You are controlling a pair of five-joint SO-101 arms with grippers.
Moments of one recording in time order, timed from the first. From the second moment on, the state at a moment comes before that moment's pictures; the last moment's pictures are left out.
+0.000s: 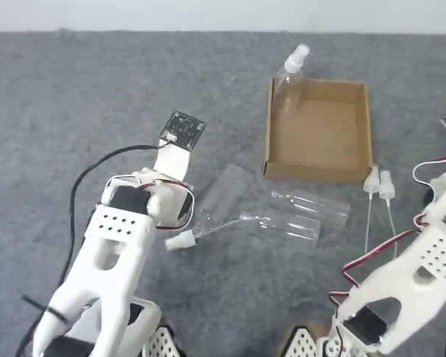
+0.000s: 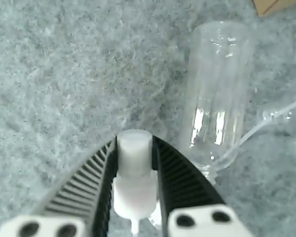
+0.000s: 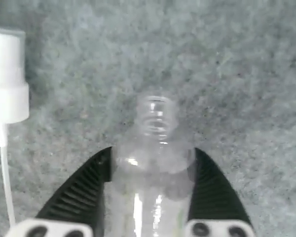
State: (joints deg) left arm 7.0 -32.6 53.5 57.2 -6.6; right arm 39.6 42.1 -30.7 81.5 49.5
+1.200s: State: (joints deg) left arm 7.0 -55.8 27.2 77.2 -4.2; right arm -25.6 -44.7 33.4 75.8 16.0
